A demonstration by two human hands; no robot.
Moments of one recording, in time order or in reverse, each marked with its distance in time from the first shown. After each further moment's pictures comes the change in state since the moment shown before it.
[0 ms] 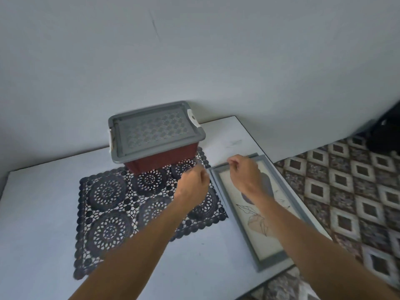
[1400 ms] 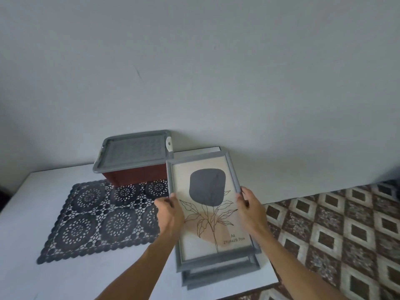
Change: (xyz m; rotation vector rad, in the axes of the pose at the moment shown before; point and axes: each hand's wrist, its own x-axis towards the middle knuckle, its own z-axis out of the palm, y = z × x) left_hand -0.051 0.129 0.097 -0.599 0.579 -0.567; right_hand -0.029 0.150 -0.122 0.296 -0.123 0.014
